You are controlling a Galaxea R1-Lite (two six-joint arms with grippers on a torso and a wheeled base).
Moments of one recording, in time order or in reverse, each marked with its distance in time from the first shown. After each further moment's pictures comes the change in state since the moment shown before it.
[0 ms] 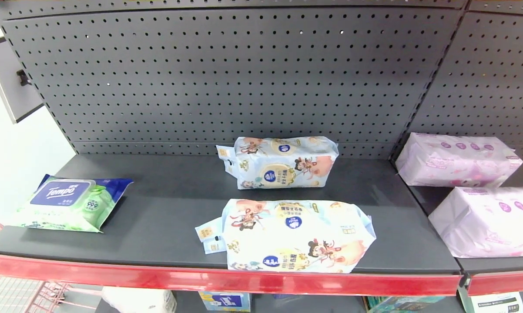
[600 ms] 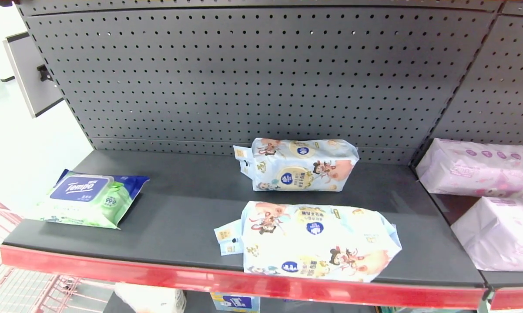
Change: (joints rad) left arm -0.001 0.000 0.000 0.000 0.000 0.000; right arm 0.001 0.000 0.000 0.000 0.000 0.000
